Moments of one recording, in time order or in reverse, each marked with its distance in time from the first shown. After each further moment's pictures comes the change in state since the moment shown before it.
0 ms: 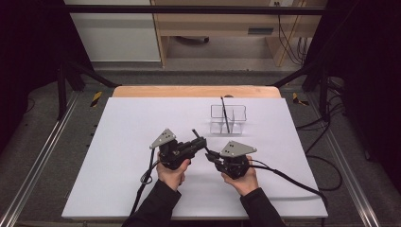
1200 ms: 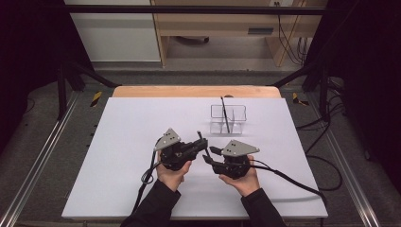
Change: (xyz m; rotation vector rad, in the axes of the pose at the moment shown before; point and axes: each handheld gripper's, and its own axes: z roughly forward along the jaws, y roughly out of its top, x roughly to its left) left arm -0.018 0.007 0.000 0.055 0.034 0.138; right arm 0.004 0.008 -0.008 -0.039 -0.005 0.029
